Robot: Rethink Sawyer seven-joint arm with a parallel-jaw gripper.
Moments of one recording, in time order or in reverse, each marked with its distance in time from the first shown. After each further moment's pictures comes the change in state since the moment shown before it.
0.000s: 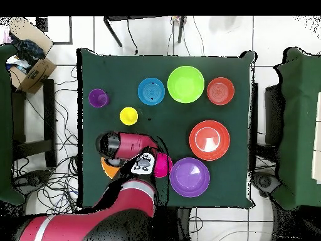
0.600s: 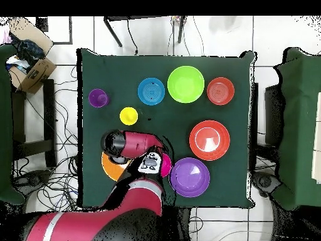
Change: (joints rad) arm -0.035 -0.009 0.007 0.002 -0.013 -0.032 0.000
